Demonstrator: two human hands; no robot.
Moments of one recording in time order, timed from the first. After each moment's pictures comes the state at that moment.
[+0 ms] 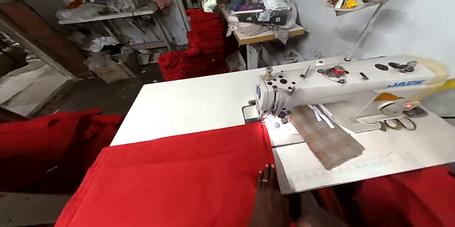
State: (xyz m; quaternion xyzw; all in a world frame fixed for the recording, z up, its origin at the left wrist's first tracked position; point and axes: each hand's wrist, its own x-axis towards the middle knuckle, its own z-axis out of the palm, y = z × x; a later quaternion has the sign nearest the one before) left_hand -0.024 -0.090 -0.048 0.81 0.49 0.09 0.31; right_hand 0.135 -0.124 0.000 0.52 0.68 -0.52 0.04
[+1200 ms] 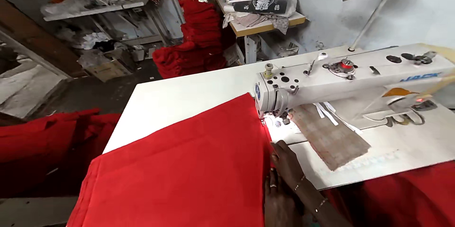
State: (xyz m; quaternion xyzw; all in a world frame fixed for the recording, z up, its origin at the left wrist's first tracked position) left_hand 0.006 -0.103 -0.070 0.82 0.53 0.15 0.15; right_hand 0.089 -0.021 -0.079 0.65 0.69 -0.16 -0.29
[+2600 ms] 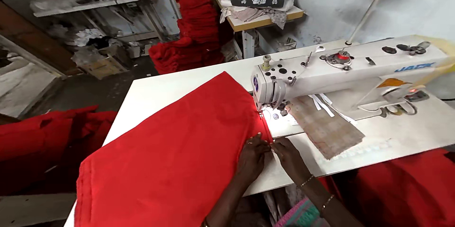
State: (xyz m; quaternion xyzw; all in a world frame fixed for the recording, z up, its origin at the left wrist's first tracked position) left_hand -0.055 -0.003 -0.098 0.80 0.40 0.33 0.31; right_hand 0.103 -0.033 -0.097 0.58 0.71 -0.12 -0.38
